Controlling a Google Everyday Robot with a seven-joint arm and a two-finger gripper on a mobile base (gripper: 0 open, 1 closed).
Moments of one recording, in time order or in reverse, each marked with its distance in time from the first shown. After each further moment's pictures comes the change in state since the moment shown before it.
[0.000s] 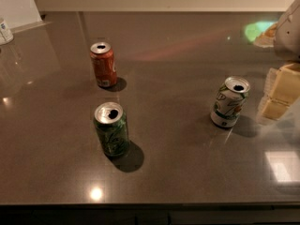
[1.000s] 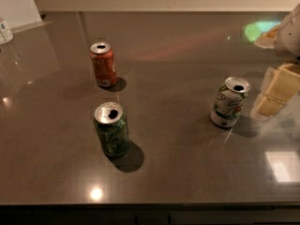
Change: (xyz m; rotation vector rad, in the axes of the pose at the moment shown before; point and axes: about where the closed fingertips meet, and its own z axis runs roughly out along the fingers) arm 0.003 -0.012 0.012 0.013 -0.075 0.048
